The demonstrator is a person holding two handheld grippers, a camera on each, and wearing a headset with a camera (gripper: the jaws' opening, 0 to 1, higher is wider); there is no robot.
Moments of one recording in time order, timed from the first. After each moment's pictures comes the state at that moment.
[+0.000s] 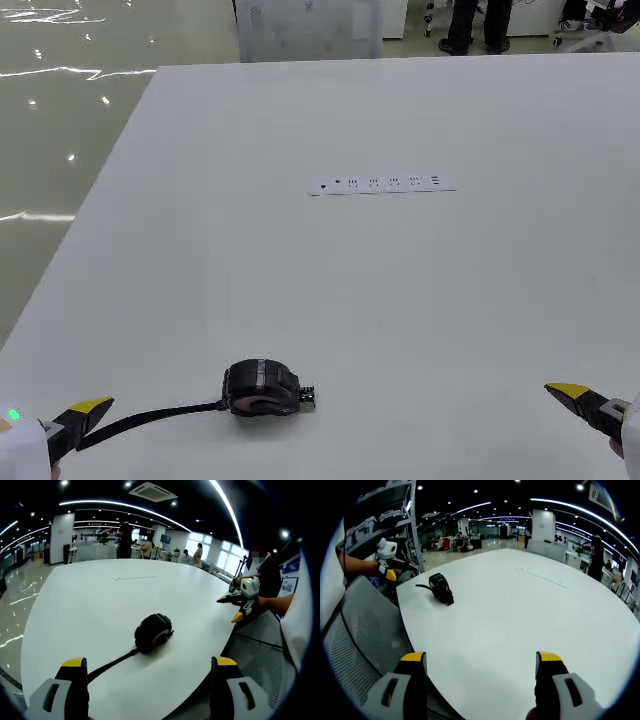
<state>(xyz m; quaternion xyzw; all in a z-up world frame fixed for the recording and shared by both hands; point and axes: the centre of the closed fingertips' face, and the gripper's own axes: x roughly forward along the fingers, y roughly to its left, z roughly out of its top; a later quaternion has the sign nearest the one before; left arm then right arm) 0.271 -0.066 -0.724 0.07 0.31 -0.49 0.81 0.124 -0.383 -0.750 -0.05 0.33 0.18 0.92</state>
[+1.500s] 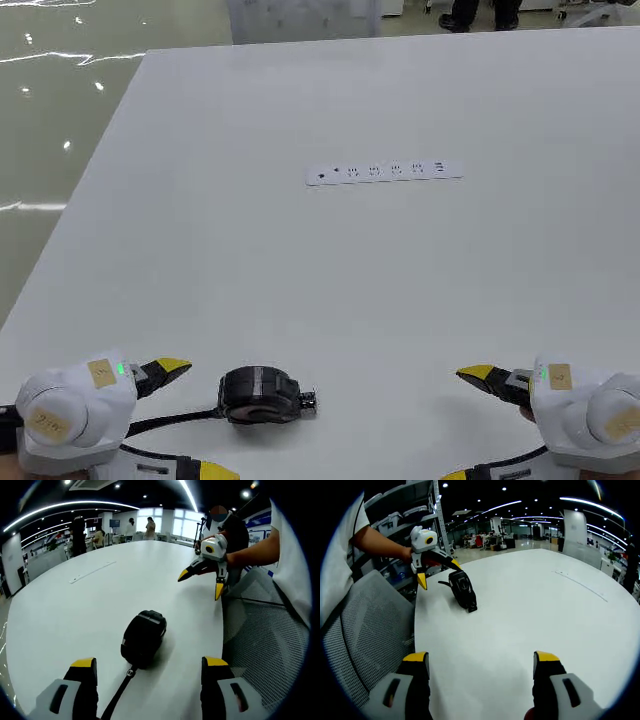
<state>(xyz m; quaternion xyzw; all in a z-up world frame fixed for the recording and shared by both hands) 0.290 -0.134 -0.765 0.21 0.29 -0.63 0.69 0.180 -0.322 -0.778 -0.05 0.33 0.33 0.88</state>
